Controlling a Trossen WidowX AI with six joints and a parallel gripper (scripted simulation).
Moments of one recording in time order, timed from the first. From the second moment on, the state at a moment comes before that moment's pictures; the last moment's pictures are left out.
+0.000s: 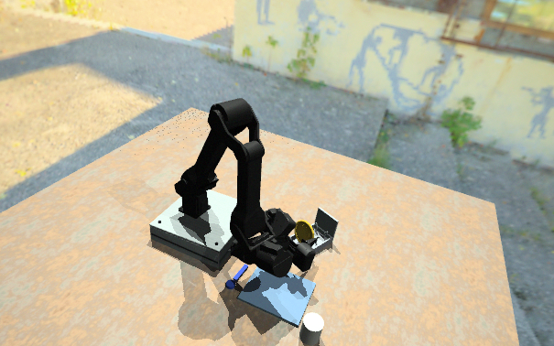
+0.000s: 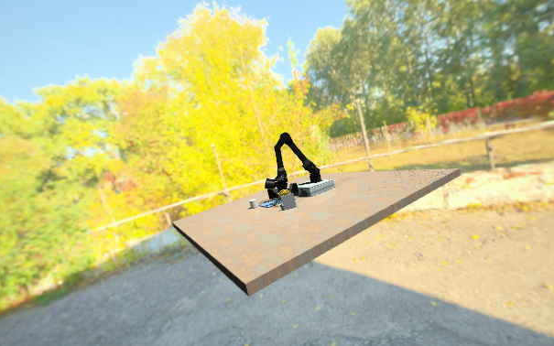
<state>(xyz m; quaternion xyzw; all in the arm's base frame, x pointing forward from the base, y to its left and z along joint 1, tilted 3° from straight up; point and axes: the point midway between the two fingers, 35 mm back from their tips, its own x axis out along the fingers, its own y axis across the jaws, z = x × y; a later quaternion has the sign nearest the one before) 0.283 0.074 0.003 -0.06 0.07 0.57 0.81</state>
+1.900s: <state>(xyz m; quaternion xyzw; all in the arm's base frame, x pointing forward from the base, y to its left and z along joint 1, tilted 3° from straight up) 0.291 0.074 0.102 -0.04 0.08 0.59 0.81</state>
